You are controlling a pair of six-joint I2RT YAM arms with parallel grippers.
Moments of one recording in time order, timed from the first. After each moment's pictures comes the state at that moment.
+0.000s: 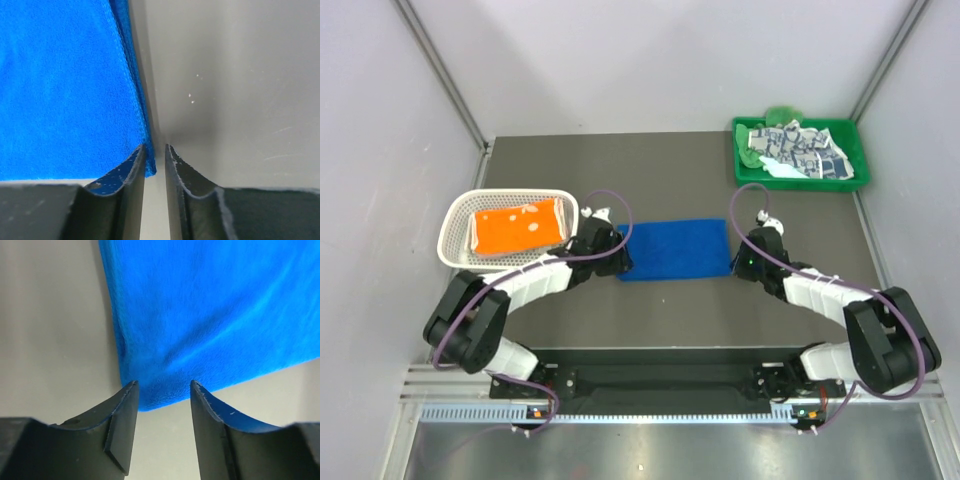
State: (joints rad) left arm -0.56 1.46 0.70 -0.04 0.02 -0.65; right arm 0.36 1.31 0.48 0.05 0.09 0.59
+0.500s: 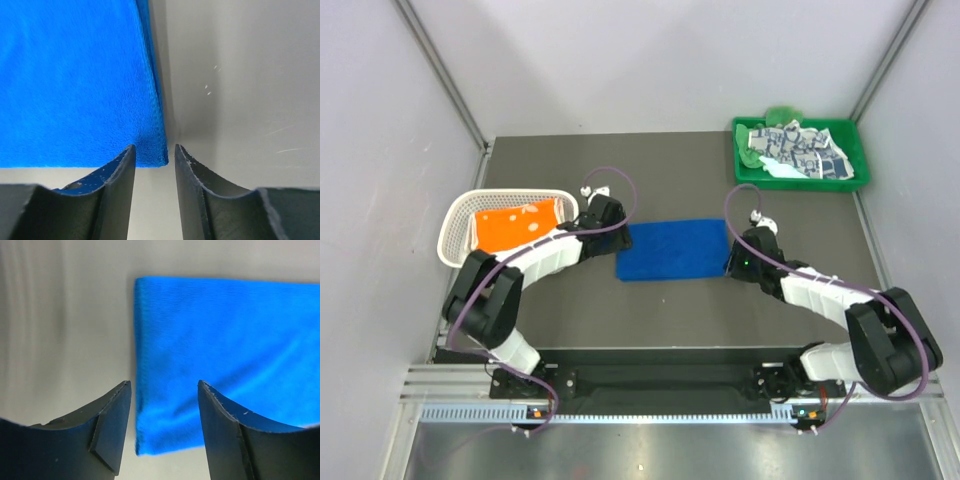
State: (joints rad) left arm -0.53 1.60 0.96 -0.20 -0.14 -0.65; right arm 0.41 1.29 0.51 -0.02 0.11 0.58
